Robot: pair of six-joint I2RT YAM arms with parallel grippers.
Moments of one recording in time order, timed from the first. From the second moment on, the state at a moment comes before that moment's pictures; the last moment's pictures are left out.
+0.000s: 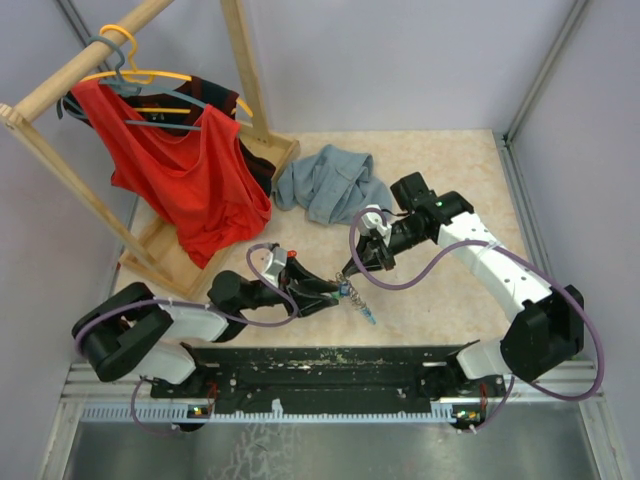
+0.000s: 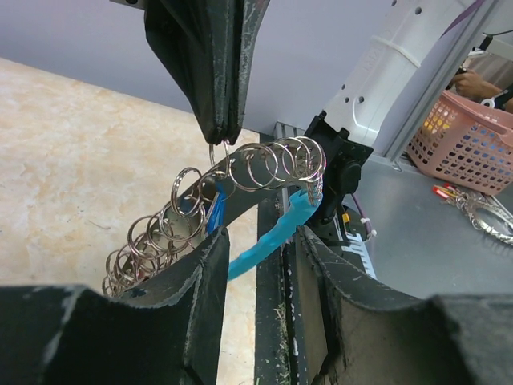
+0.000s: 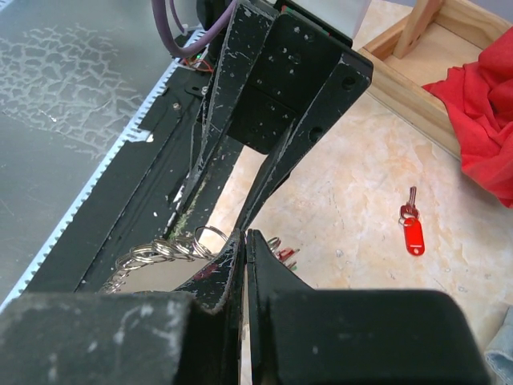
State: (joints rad) left arm -0.83 1.40 0.26 1.47 0.65 -0.49; right arm 0.47 1.37 1.22 -1.04 -1.29 -1.23
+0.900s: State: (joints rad) left arm -0.87 1.51 0.25 1.45 0.51 -0.58; right arm 0.47 1.37 1.22 -1.05 -1.29 -1.24
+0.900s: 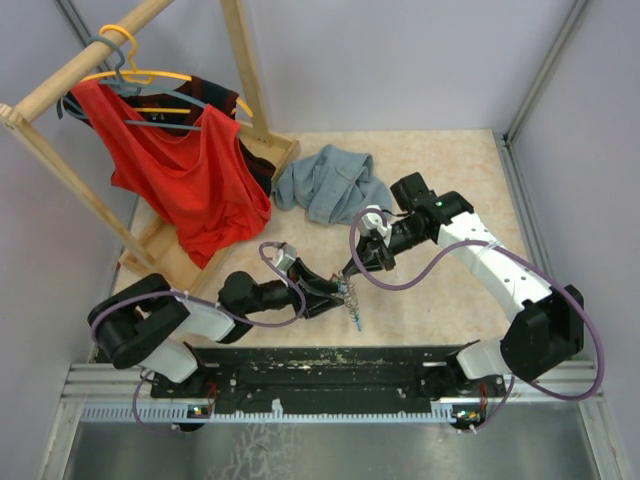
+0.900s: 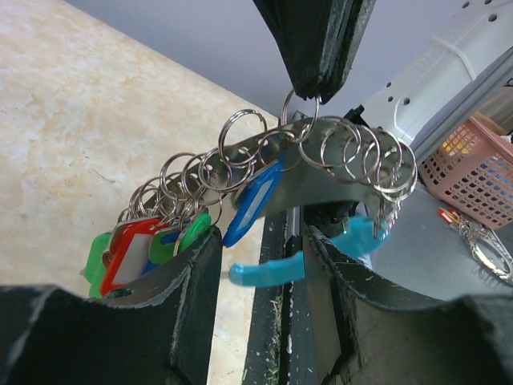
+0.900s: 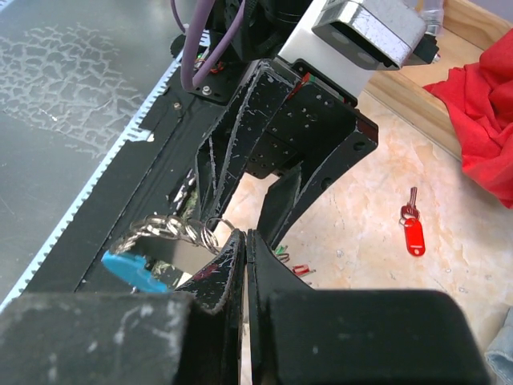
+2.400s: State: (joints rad) left arm -0.90 1.49 0.29 1.47 0.48 -0.60; right arm 0.45 1.38 1.21 -0.97 -1.27 -1.17
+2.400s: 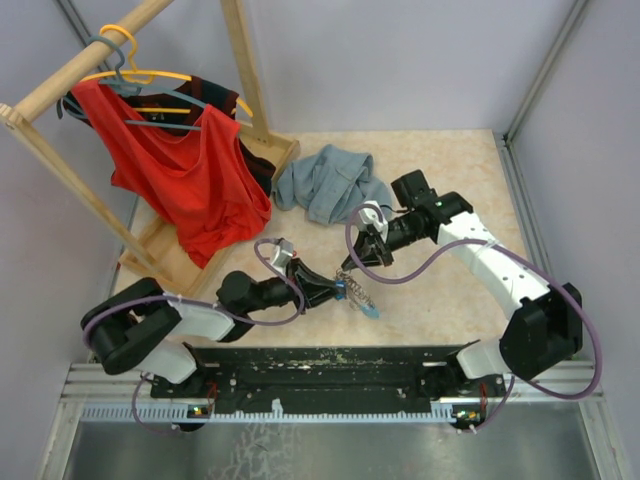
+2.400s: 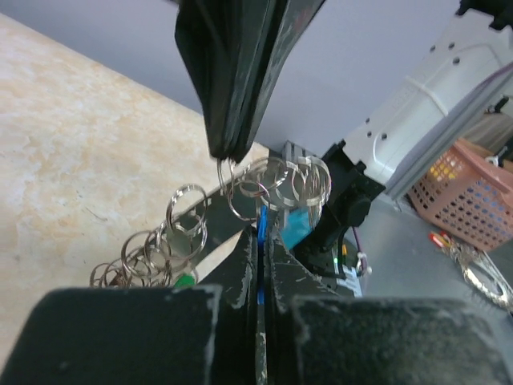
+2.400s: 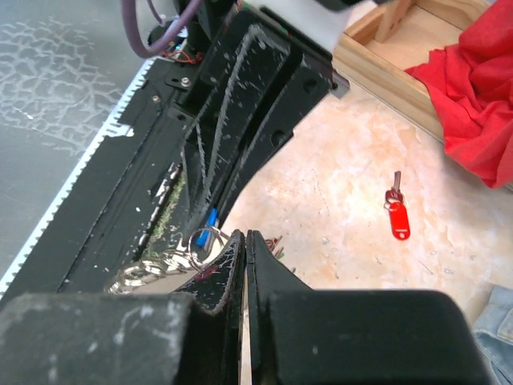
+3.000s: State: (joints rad) left arm -0.80 1.25 0.30 1.02 0.60 -0.61; right arm 0.44 1.40 1.17 -0.88 -1.23 -1.14
